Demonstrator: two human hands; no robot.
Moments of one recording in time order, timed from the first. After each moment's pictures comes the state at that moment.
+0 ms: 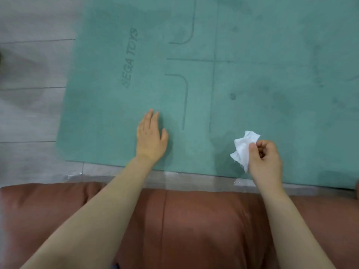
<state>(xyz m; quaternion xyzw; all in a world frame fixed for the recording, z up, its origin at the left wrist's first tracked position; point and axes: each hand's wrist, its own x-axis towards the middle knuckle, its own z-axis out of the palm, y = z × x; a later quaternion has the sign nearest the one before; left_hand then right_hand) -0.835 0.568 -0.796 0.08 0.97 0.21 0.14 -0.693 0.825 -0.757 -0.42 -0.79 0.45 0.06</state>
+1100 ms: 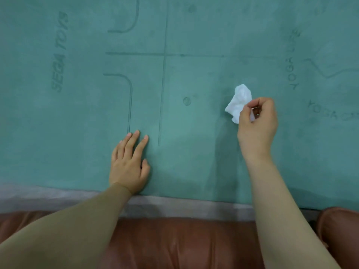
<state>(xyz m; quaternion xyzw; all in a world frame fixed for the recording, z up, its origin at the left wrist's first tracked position) -0.787 0.653 -0.832 0.20 0.97 0.06 0.10 -0.785 0.972 -0.791 -0.38 -0.80 0.43 0.16</state>
